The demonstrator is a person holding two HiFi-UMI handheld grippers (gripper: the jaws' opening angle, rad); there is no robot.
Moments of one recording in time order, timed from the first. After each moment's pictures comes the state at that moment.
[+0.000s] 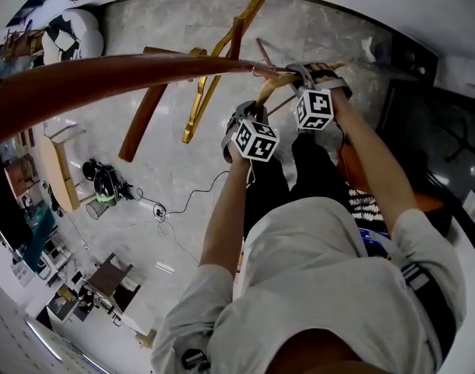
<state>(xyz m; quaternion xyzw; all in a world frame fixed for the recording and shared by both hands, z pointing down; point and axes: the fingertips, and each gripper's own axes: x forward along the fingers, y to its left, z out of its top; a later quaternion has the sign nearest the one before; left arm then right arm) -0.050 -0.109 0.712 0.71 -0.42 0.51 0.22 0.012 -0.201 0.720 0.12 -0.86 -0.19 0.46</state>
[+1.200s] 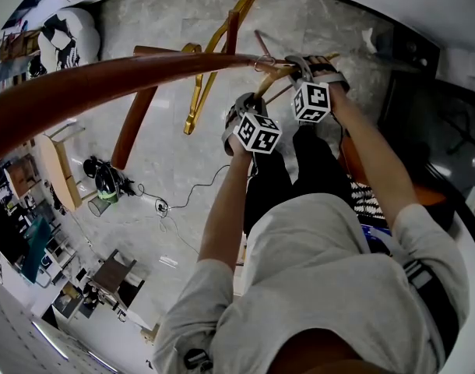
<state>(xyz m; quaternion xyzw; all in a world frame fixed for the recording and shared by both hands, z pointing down) -0.056 -0.113 0.728 0.70 -0.43 0.53 0.20 0.010 -0.206 0.737 0.16 -0.86 -0.17 0.46</state>
